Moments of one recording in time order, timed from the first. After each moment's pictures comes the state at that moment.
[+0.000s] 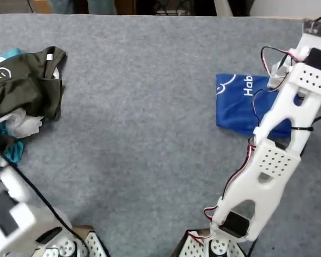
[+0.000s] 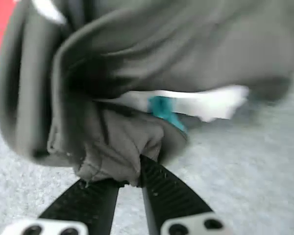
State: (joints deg) left arm -44.7 -7.6 6.0 78.5 -18.7; right arm 27.3 45.7 -68.2 100.7 7.6
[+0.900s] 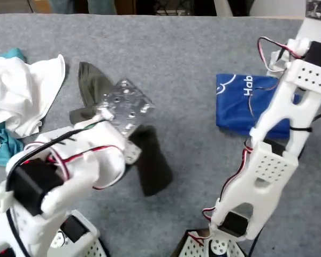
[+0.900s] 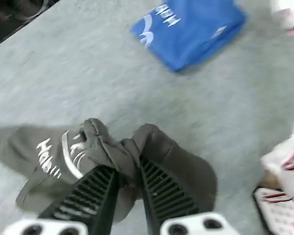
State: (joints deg) left arm 36.2 -44.4 -0.5 94.1 -8.5; right arm 23.6 38.6 -68.2 100.8 7.6
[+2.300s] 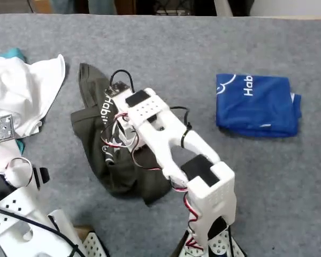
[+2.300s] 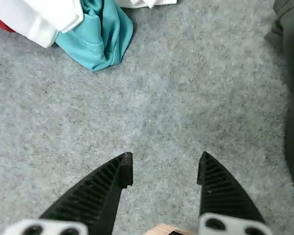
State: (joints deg) left arm -43.7 -64.1 56.7 82.8 -22.3; right arm -33.6 22.4 3.9 76.1 2.9
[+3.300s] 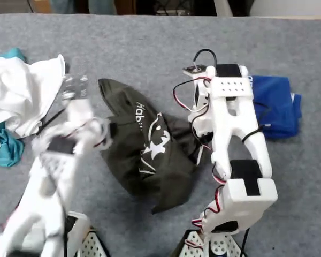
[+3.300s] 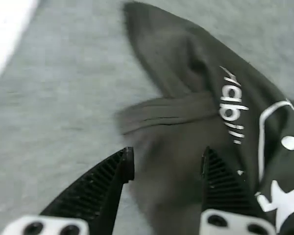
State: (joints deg) left arm 6.1 -34.2 51.5 46.3 9.7; right arm -1.4 10.7 1.2 99.3 19.4
